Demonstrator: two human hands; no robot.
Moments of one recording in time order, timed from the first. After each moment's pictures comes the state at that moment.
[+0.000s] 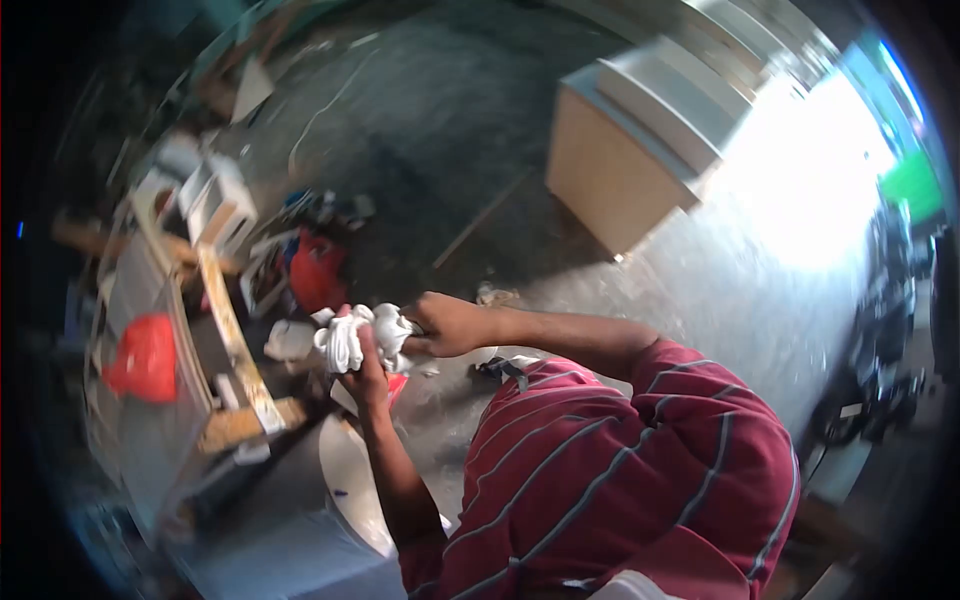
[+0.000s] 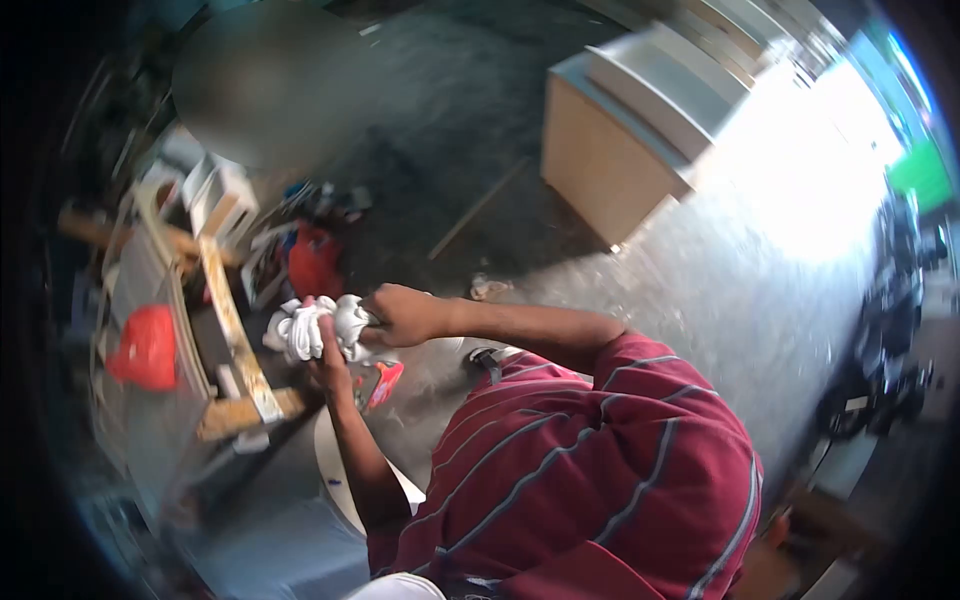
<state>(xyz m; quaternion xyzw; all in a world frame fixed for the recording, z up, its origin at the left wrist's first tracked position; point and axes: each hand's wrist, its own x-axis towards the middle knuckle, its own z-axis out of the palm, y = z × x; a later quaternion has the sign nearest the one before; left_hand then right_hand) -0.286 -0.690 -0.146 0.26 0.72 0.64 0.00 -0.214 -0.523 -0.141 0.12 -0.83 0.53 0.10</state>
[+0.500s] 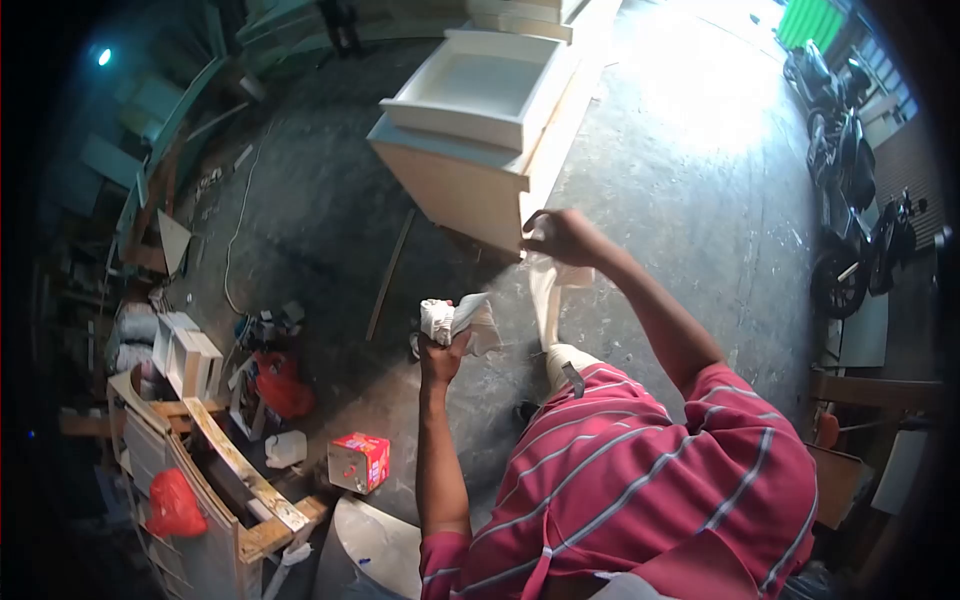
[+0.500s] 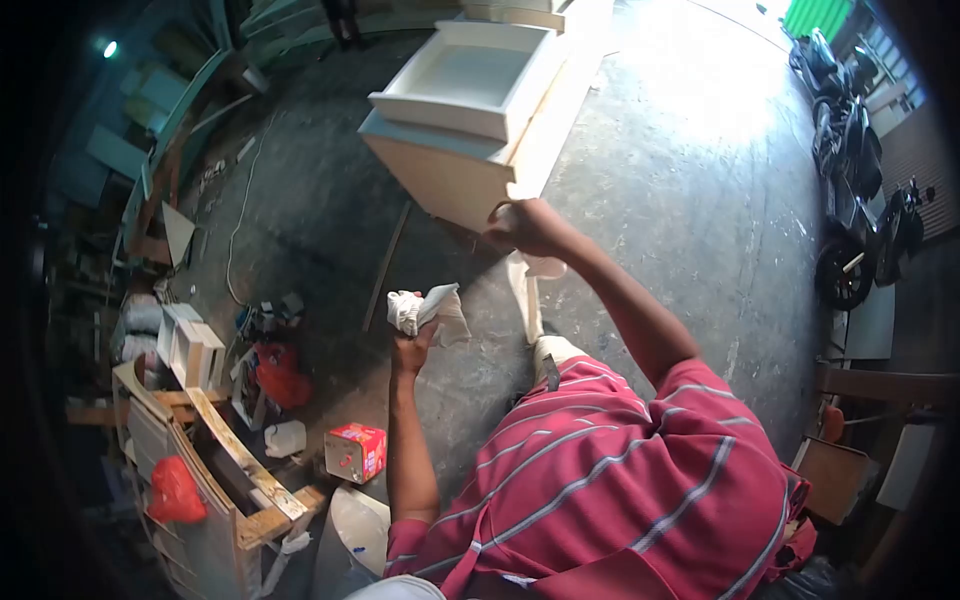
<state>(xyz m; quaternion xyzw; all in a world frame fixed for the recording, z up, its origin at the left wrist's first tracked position) -0.044 -0.450 -0.240 0.46 0.61 0.57 0.31 0.179 -0.258 -0.149 -0.38 -0.81 0.40 0.20</state>
